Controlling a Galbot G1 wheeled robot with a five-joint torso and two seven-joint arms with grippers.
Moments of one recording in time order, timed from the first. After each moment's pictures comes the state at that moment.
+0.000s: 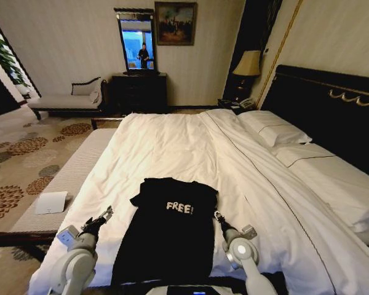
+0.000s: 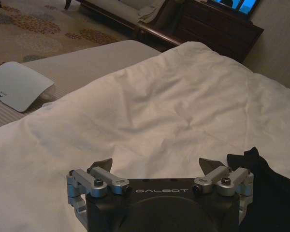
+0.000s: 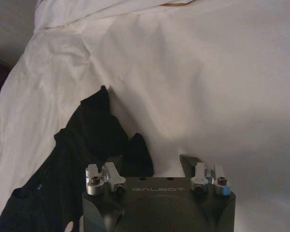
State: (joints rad) left arm 1.64 -1.32 -0.76 -2.21 -0.88 0.42 -0.48; right arm -1.47 1.41 0.46 1.93 1.24 -0.17 0.62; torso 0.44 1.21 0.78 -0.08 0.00
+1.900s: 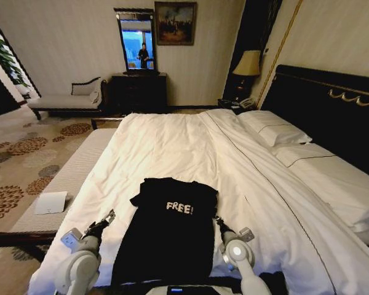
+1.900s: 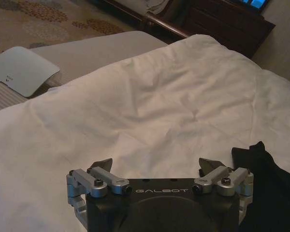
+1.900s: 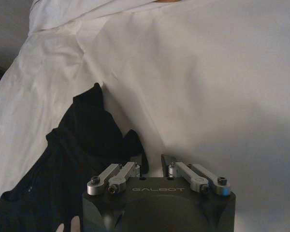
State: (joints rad) left arm 1.64 -1.35 -0.76 -2.19 -0.89 0.43 -0.50; right arm -1.45 1.45 0.45 1.89 1.18 -0.14 0.61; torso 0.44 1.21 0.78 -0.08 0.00
